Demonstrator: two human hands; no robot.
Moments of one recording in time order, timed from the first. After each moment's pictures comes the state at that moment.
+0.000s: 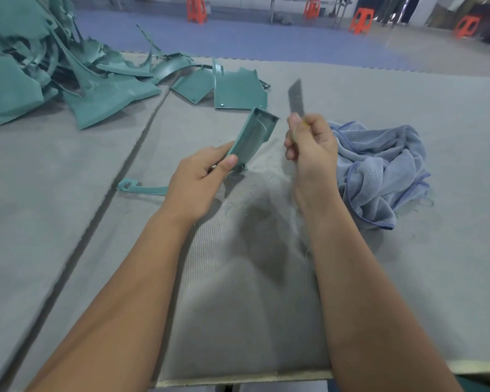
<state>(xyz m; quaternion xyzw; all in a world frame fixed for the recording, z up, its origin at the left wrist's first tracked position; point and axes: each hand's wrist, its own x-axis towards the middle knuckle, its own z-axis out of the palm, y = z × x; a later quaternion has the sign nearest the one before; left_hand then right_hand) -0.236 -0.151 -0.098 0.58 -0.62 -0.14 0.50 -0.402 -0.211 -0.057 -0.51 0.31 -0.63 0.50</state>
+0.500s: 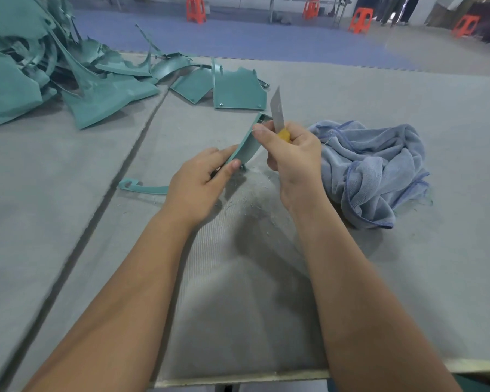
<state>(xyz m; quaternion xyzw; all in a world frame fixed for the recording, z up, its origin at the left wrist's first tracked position) -0.238 -0.150 -0.099 0.59 -0.66 -0.10 0.46 -0.388 -0.201 -0.054 -0.52 0.30 -0.57 0.56</state>
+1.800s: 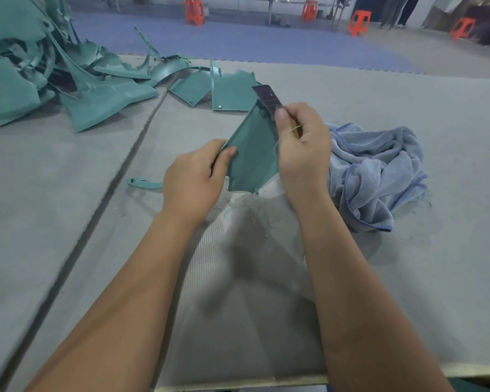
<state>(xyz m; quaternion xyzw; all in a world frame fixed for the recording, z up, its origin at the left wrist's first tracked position) -0.251 -0.148 -0.082 0.63 -0.61 0.04 0.48 -0.391 -0.197 -0.040 -0.63 0.39 -0.61 0.27</state>
